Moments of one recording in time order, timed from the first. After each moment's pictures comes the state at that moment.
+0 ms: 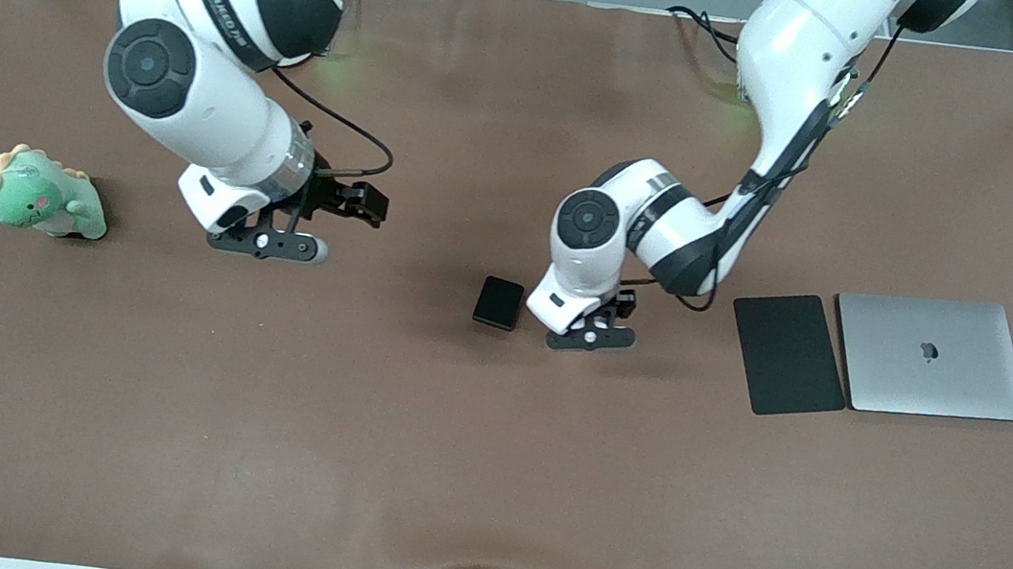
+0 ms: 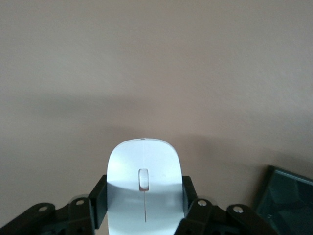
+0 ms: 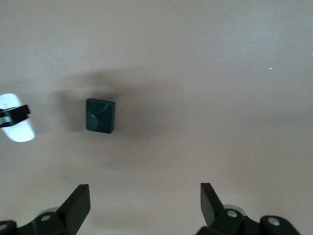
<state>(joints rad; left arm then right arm) -0.49 0.61 -0.18 -1.59 0.27 2.12 -0.87 0.49 0.27 -0.02 -1.54 0.21 1.75 0.49</state>
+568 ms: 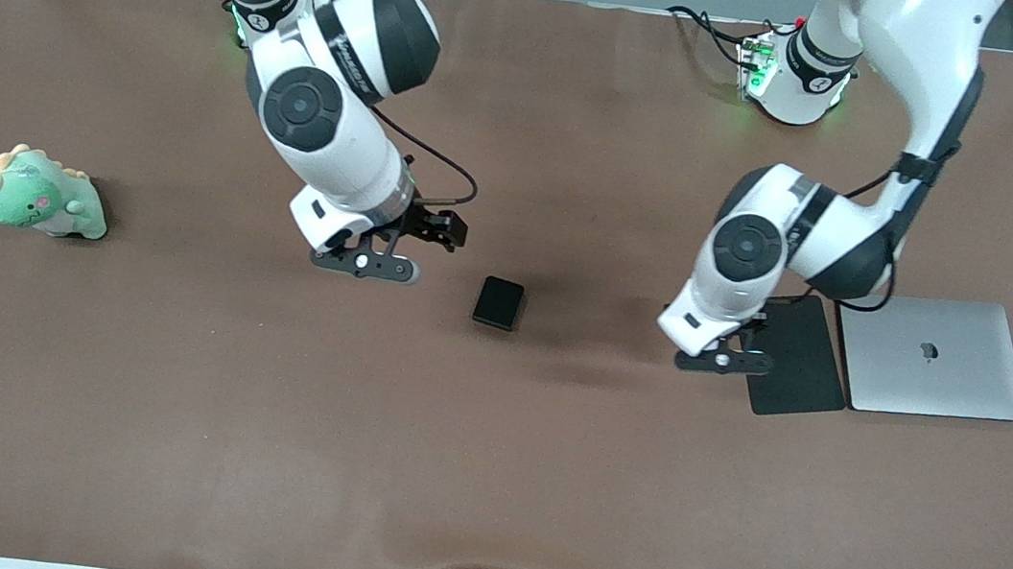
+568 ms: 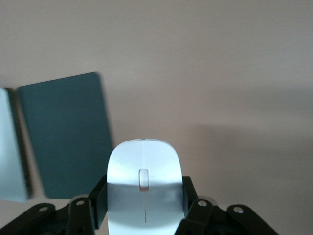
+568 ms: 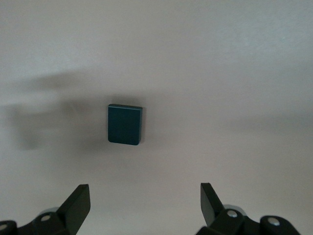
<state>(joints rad) -0.23 0.39 -0.18 -1.88 0.28 2.12 -0.57 0.61 0.40 -0.02 -1.54 0.21 1.93 0.63</state>
